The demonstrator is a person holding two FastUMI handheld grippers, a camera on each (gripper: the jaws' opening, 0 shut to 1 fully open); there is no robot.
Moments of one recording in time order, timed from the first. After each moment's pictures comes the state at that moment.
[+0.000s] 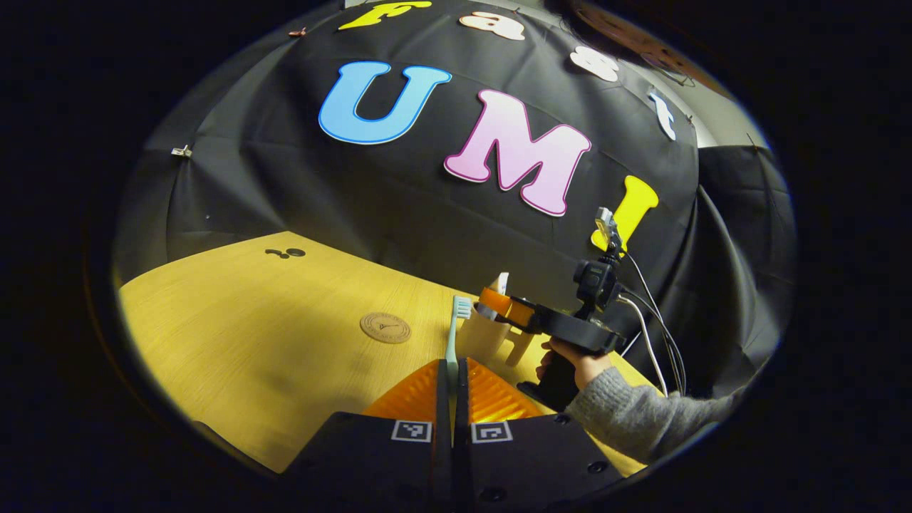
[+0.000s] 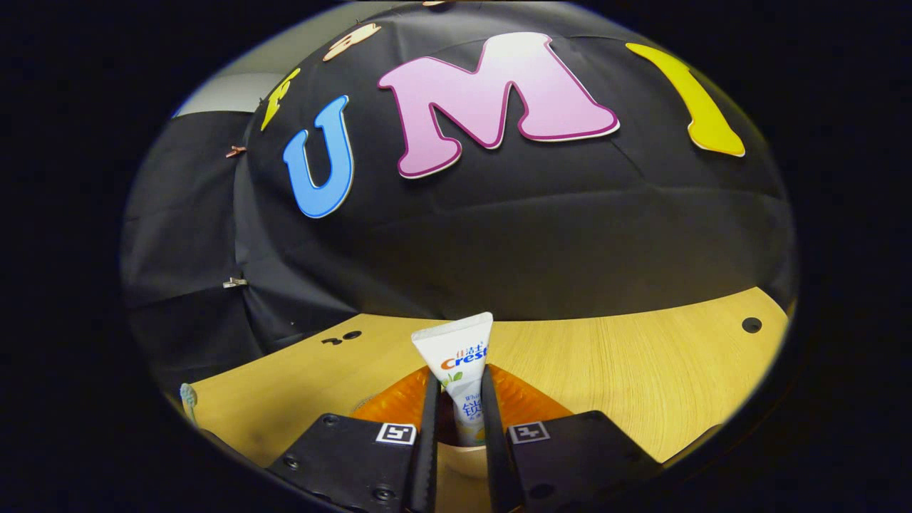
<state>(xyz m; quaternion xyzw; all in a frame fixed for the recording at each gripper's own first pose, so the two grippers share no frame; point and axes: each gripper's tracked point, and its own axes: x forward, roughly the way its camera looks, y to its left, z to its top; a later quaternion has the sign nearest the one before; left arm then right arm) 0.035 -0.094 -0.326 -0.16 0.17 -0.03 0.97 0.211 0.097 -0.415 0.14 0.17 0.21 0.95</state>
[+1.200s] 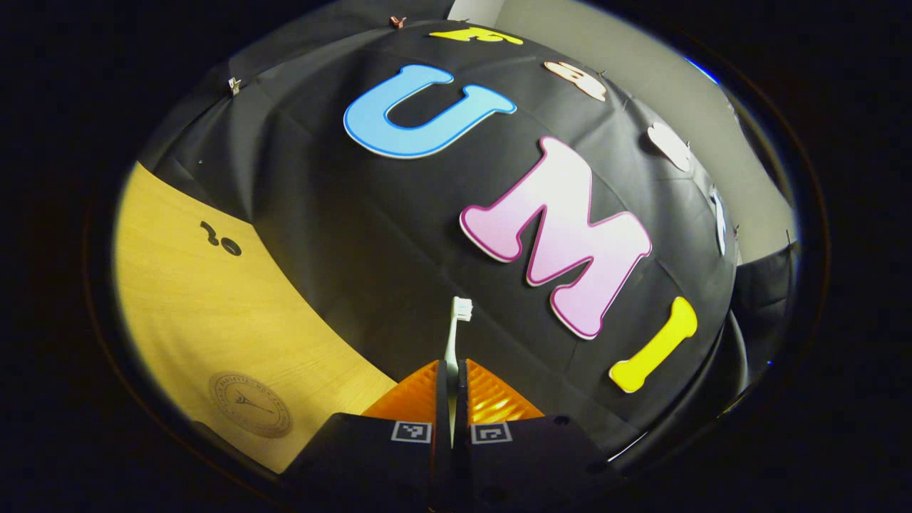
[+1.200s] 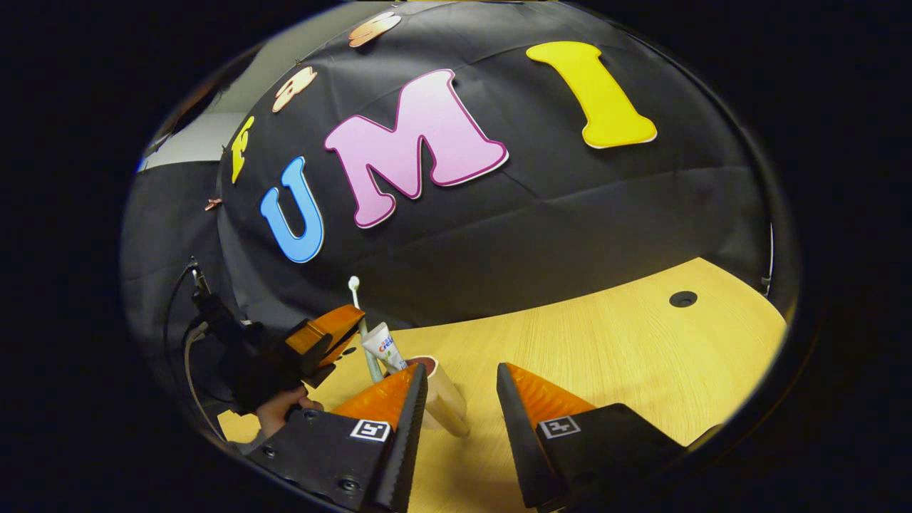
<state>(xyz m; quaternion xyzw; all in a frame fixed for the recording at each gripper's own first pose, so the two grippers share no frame) 0.283 -0.121 -0.316 -0.33 -0.02 0.02 0.95 0.136 -0.042 -0.391 0.21 0.19 0.14 0.95</state>
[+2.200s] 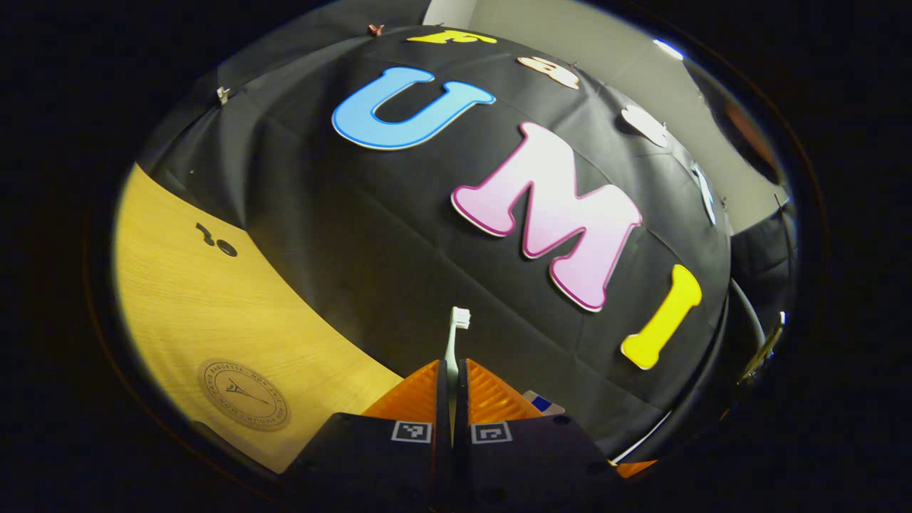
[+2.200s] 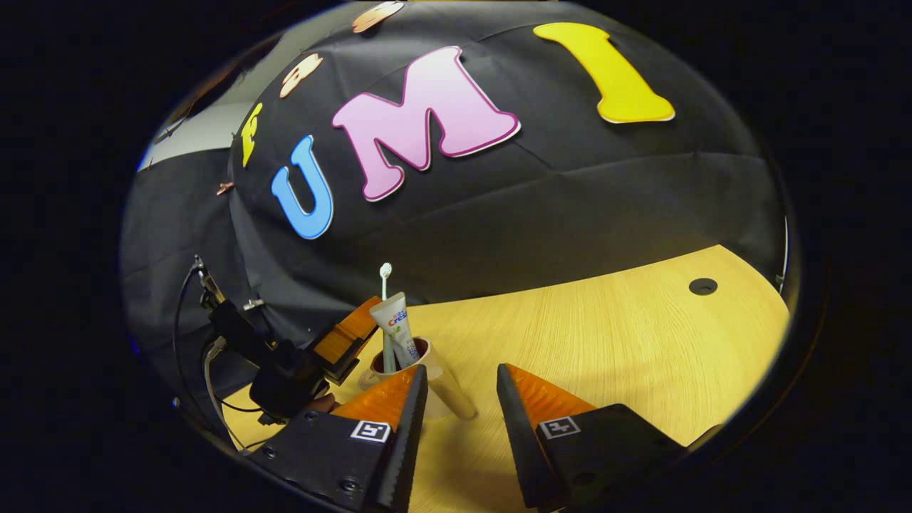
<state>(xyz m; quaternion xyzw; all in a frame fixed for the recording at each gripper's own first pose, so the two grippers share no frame) 0.275 -0.144 -0.349 -0.28 -0.03 -0.01 0.96 0.138 -0.027 -0.414 0.18 0.23 0.20 0.94</state>
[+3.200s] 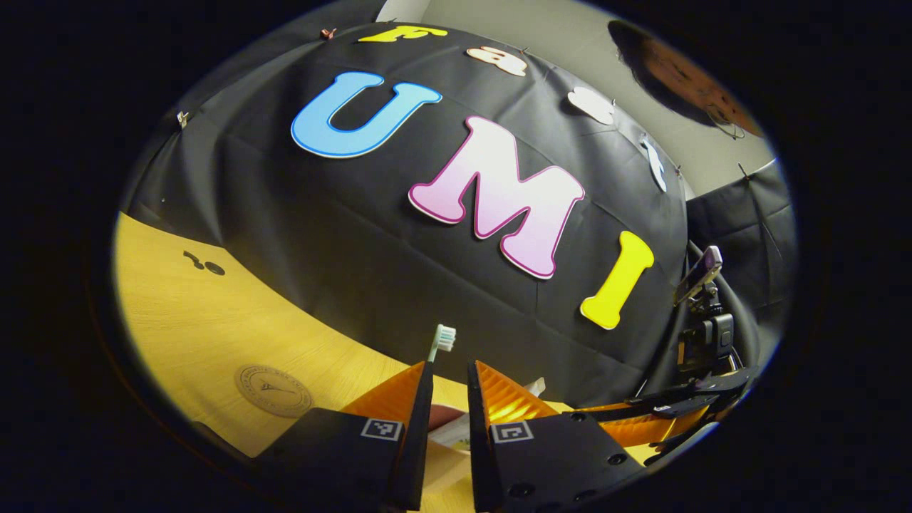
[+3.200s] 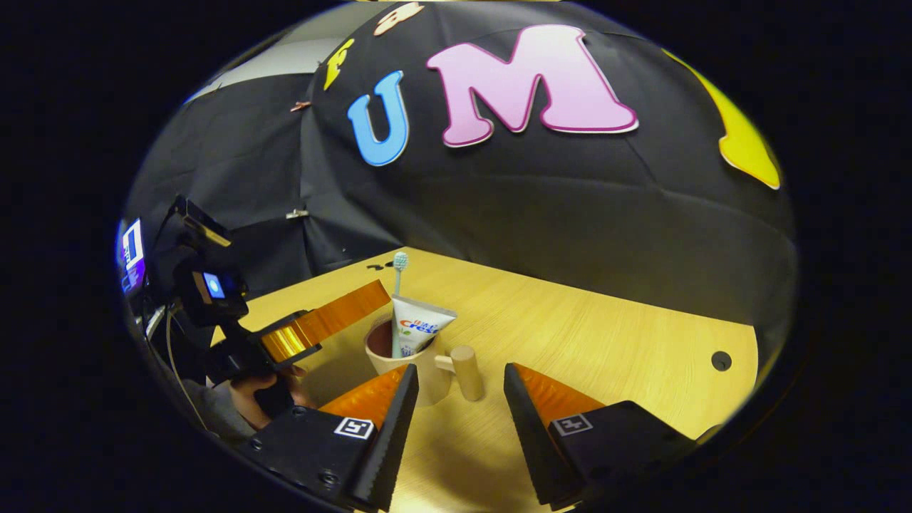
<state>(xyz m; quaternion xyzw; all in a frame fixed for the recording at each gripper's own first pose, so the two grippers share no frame) 0.199 -0.150 -0.346 -0.22 0.00 -0.07 0.97 0.133 0.002 -0.421 0.03 0.27 0.36 0.89</state>
